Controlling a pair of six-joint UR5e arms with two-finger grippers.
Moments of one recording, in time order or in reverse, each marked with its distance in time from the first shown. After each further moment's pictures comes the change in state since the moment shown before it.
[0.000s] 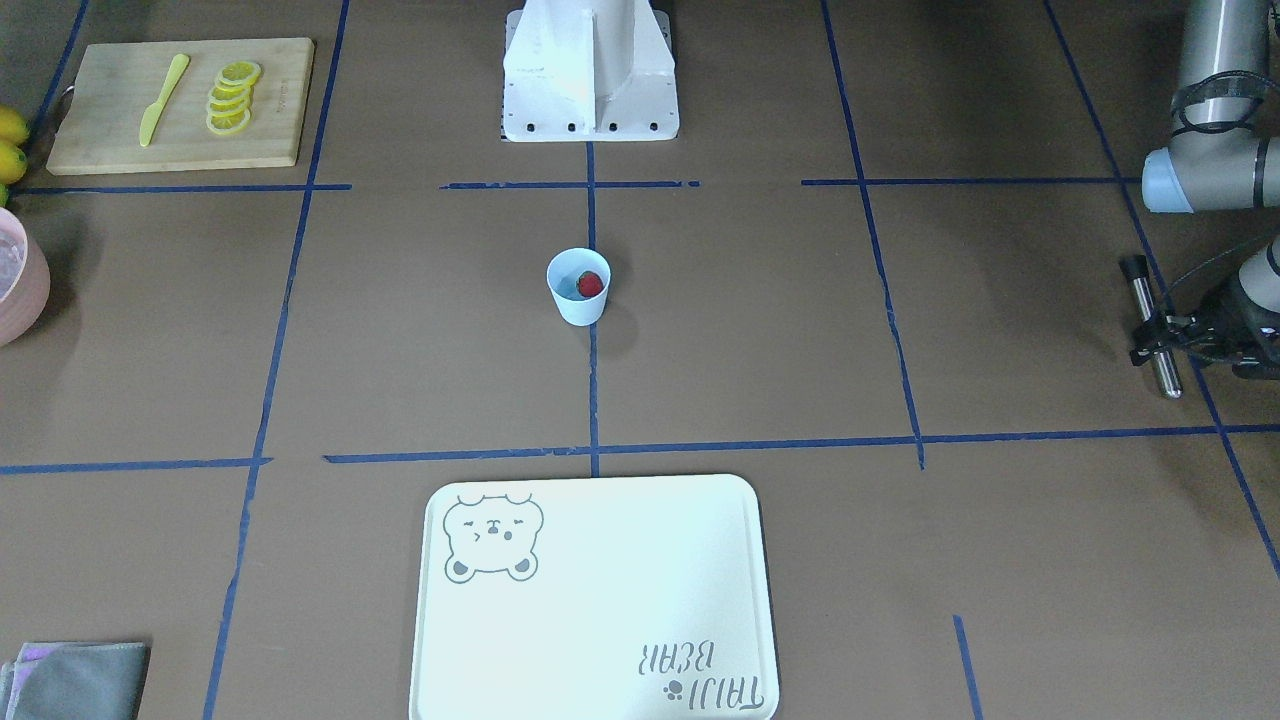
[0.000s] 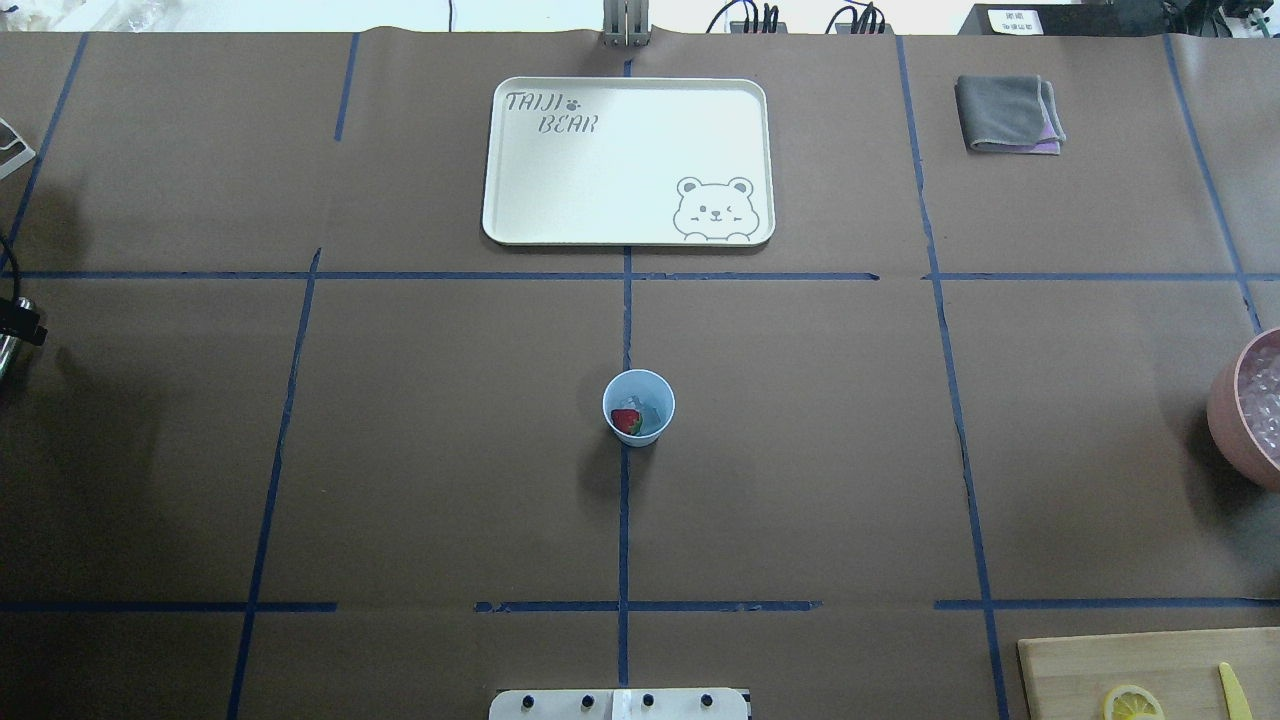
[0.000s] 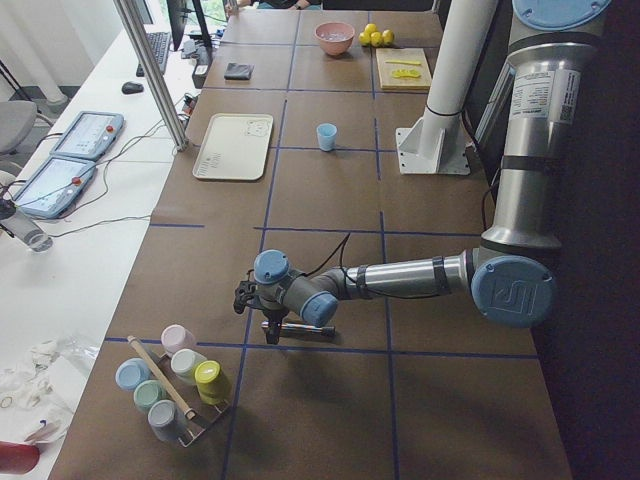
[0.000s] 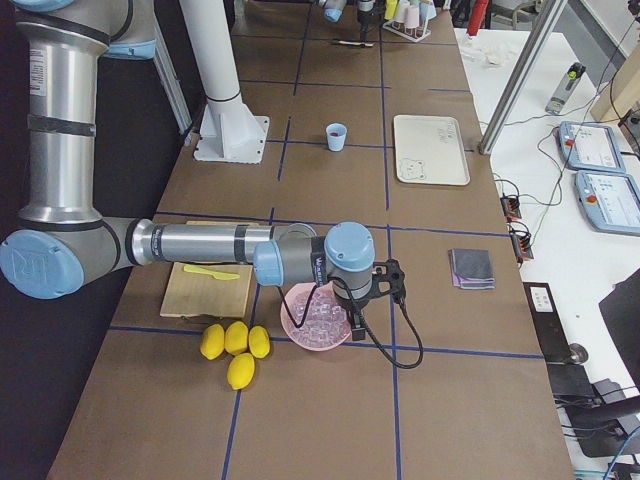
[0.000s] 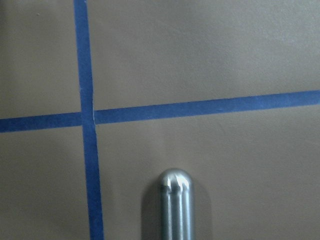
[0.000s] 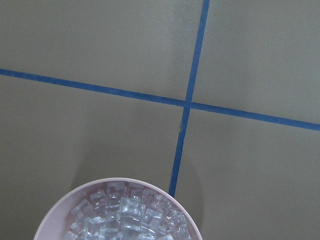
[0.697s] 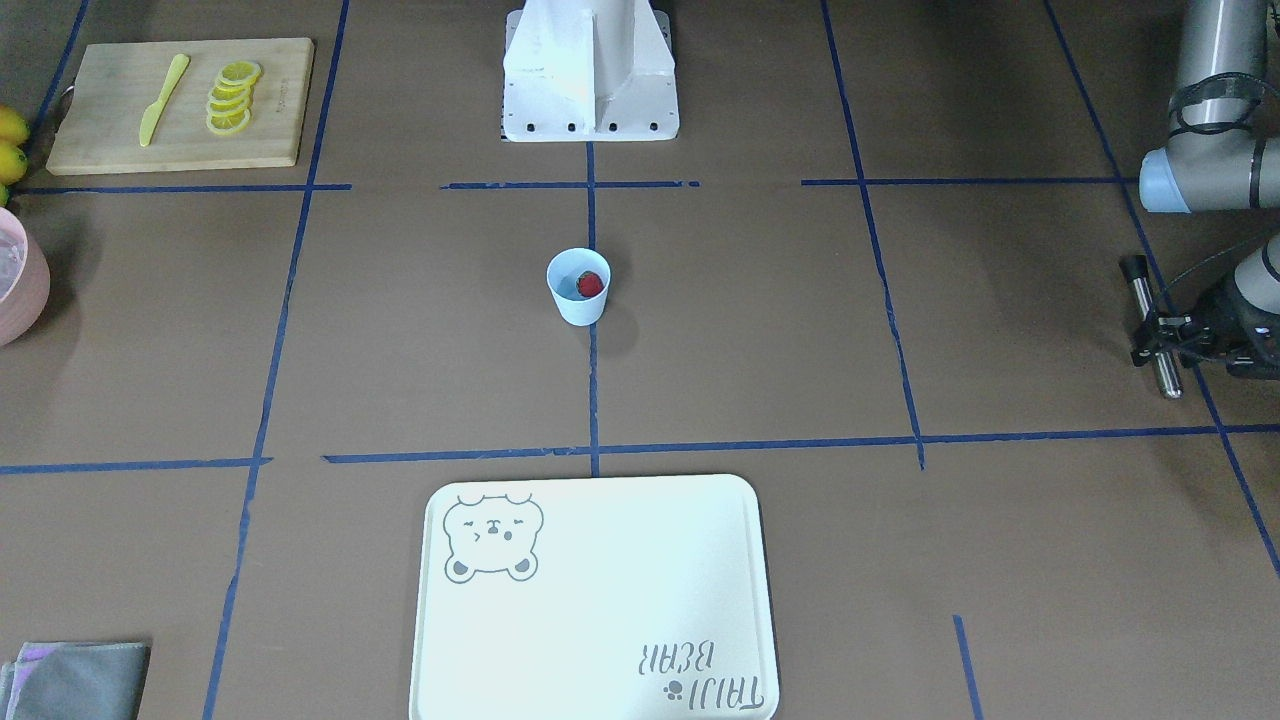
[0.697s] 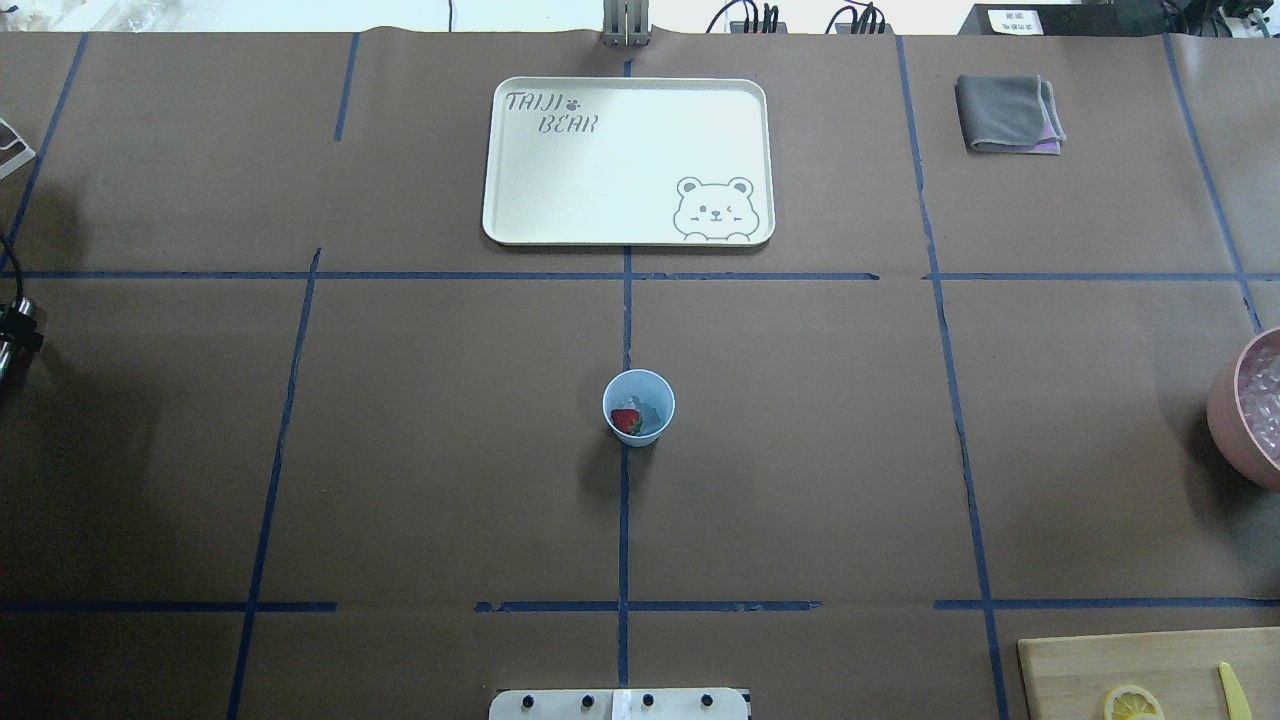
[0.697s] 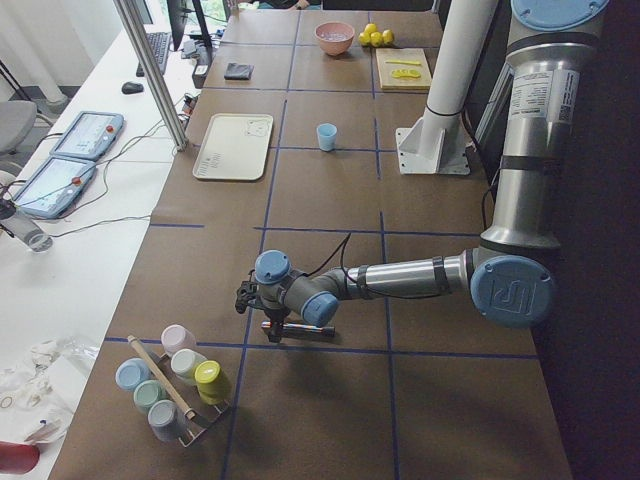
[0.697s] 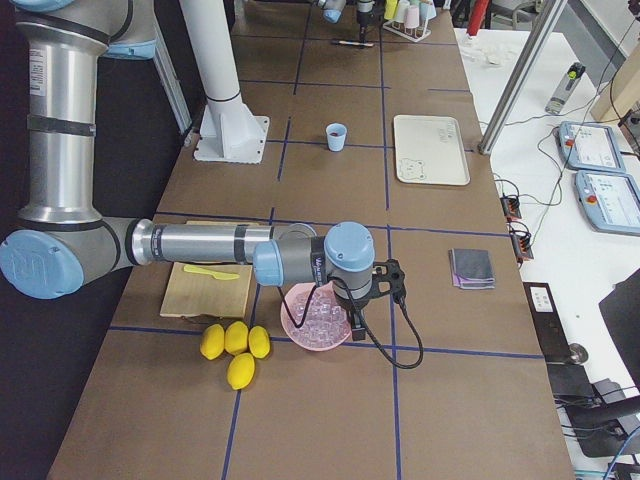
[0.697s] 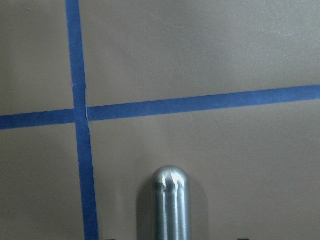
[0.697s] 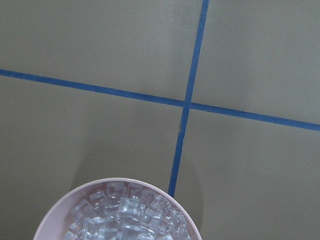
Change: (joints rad) left arm 0.005 0.001 0.006 0.000 -0.004 0.005; right arm 0.004 0.000 0.001 0.001 0.001 -0.001
